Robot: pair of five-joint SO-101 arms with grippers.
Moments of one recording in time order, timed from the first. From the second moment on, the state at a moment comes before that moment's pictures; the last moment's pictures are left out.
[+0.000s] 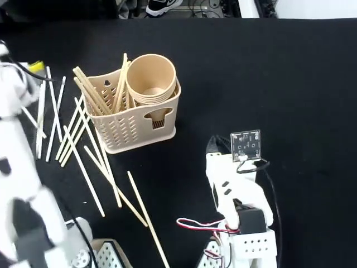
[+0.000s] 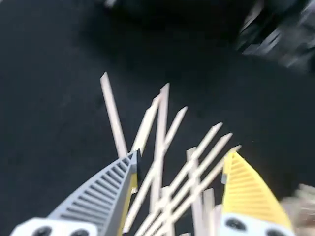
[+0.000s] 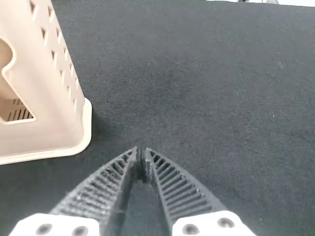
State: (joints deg) left arm -29.2 -20.7 -3.3 73.2 2.2; right arm -5.5 -103.1 96.7 44.7 1.4
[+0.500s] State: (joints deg) left arm -37.5 43.3 -37.4 72.3 -2.0; right arm -5.5 -103.1 96.7 44.7 1.4
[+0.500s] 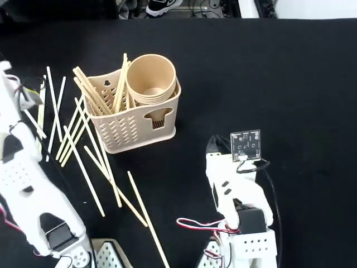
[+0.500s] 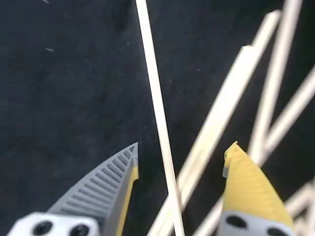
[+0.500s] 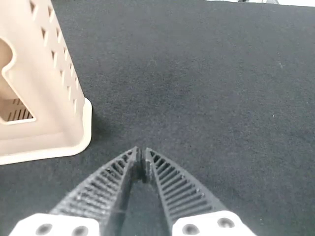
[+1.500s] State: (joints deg) left arm -37.8 67.6 -92.3 100.7 -18.9; right arm -5.5 -103.1 96.7 44.7 1.4
